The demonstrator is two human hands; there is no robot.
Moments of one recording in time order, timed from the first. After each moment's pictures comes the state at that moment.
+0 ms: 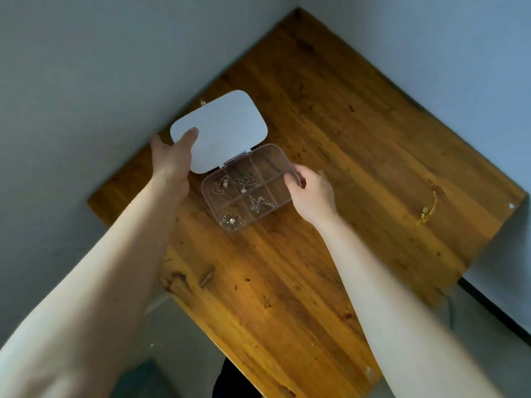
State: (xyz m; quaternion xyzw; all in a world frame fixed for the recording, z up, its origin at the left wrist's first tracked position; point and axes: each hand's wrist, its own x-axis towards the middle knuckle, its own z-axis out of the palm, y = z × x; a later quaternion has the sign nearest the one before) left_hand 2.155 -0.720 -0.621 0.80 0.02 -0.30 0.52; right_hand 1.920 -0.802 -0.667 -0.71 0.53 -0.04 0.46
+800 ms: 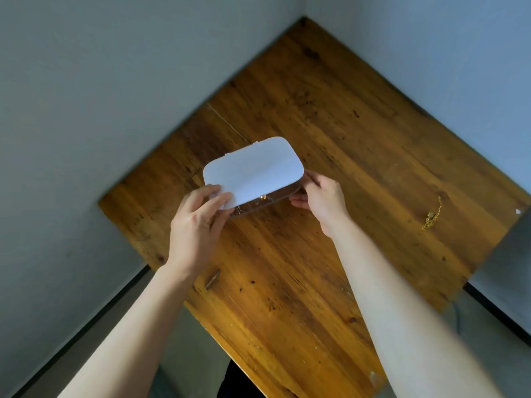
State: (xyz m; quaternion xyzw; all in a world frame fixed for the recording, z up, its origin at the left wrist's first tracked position) left_hand 2.087 -0.621 -0.625 0.82 -0.51 -0.06 0.27; right_hand 1.917 -0.806 -0.679 -0.50 0.56 -0.15 0.64
